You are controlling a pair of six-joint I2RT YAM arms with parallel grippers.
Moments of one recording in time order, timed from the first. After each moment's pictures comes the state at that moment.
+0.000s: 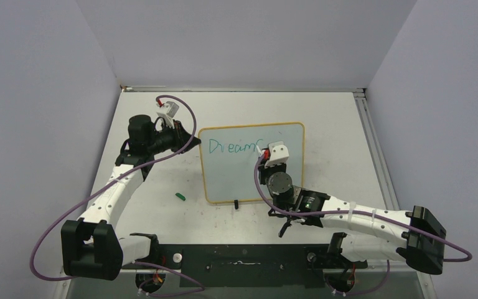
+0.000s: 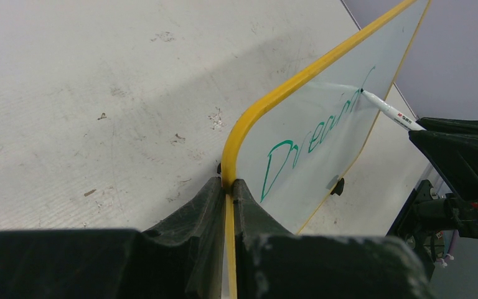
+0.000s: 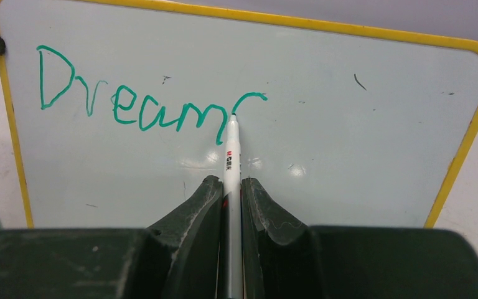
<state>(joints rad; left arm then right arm) -0.12 1.21 0.85 -0.04 0.70 -0.28 1.11 1.11 0.67 0.21 0.84 0.16</state>
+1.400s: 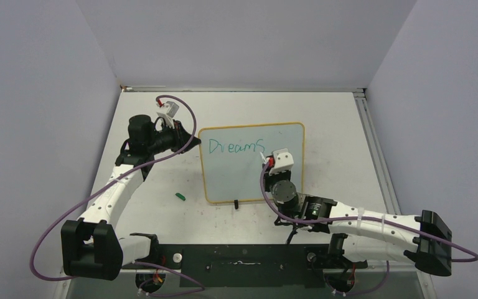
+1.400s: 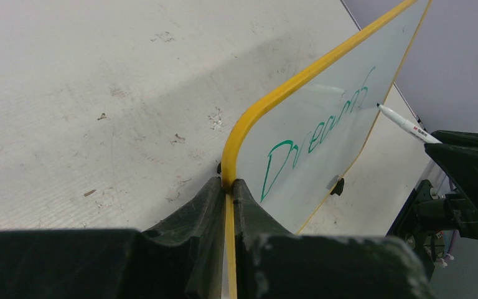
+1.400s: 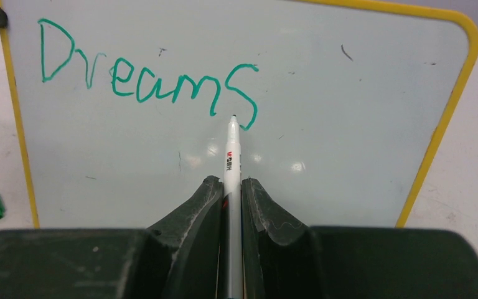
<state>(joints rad) -0.12 1.21 0.85 -0.04 0.70 -0.28 1.18 1.03 0.63 0.12 0.89 0.19</state>
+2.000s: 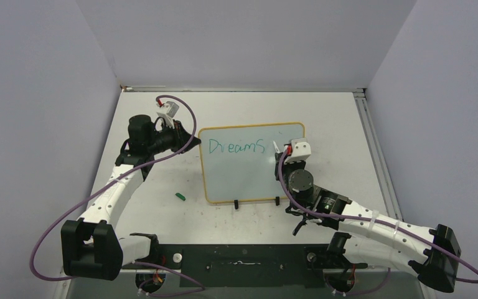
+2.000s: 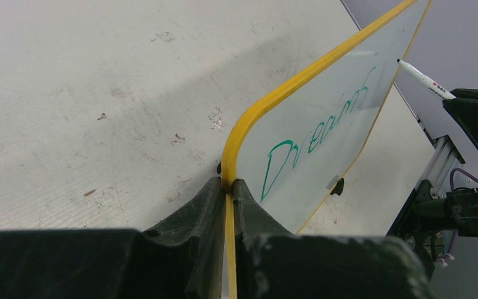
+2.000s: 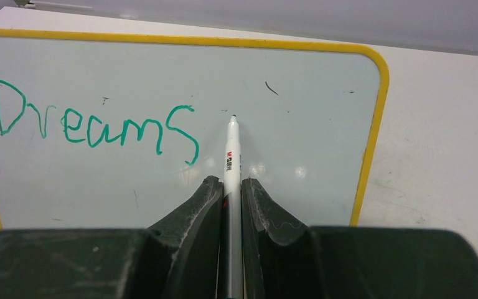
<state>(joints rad) -0.12 1.21 0.85 -0.04 0.70 -0.28 1.02 0.92 0.63 0.10 0.81 0.17</state>
